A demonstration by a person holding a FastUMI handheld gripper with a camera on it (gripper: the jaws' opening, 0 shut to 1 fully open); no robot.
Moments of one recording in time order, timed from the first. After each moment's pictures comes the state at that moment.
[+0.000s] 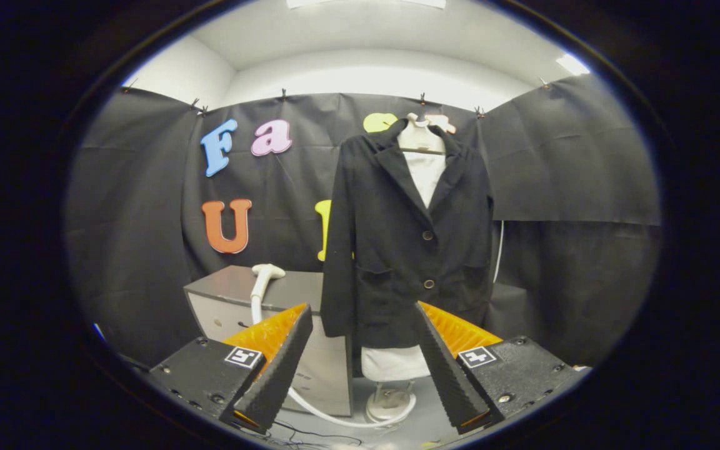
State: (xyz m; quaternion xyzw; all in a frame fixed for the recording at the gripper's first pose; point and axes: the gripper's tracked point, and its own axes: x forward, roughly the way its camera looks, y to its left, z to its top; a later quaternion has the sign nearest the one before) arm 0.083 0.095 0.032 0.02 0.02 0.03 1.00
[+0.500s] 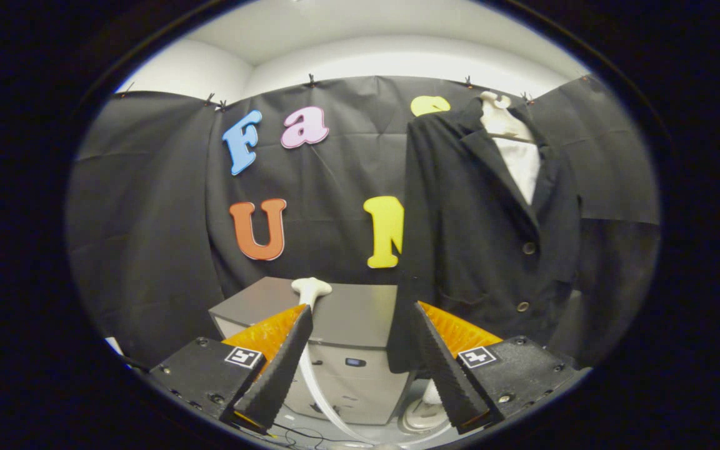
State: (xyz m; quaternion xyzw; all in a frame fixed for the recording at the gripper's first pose) arm 0.224 0.228 0.057 0.02 0.06 0.12 0.99
